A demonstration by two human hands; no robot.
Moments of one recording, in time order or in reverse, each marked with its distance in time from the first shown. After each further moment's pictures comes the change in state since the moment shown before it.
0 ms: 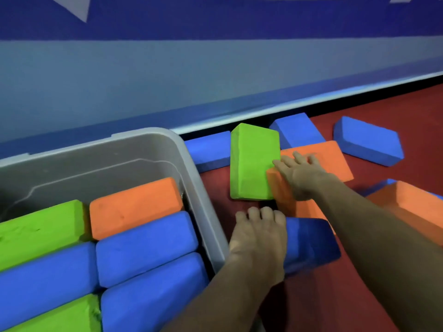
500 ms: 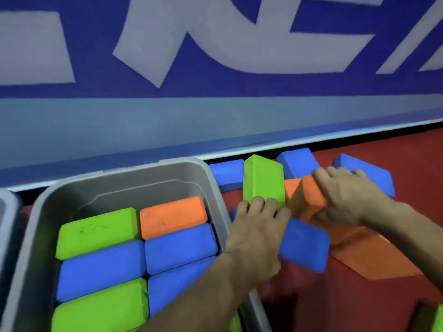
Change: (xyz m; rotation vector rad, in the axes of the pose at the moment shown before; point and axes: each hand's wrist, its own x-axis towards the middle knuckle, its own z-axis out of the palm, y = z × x) left_hand -0.054 -0.029 -0.075 -0.097 0.338 0.066; right_hand -0.136 0.027 -0.116 -0.098 0.249 -0.028
